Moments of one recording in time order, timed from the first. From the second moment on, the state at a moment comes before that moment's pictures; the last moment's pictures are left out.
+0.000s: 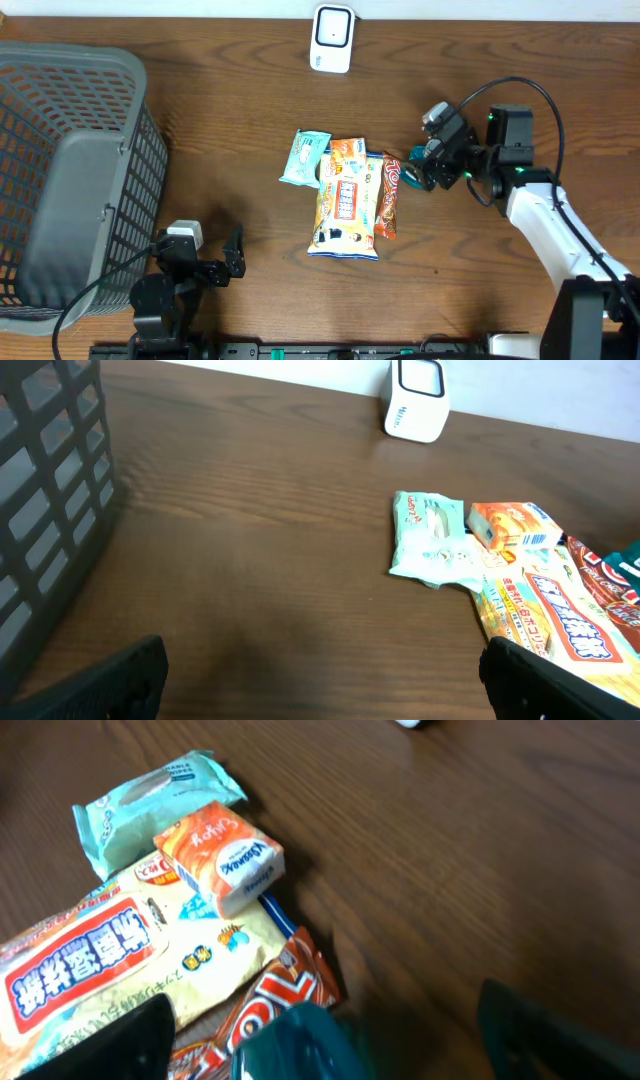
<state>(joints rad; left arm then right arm) 0.03 0.01 0.14 -0.48 0.24 -0.15 0.04 1.53 0.88 -0.20 -0.59 -0.52</state>
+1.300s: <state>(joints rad) 0.03 0.01 0.14 -0.47 0.24 -0.15 0.09 1.57 0.93 -0.20 -0.42 -0.53</state>
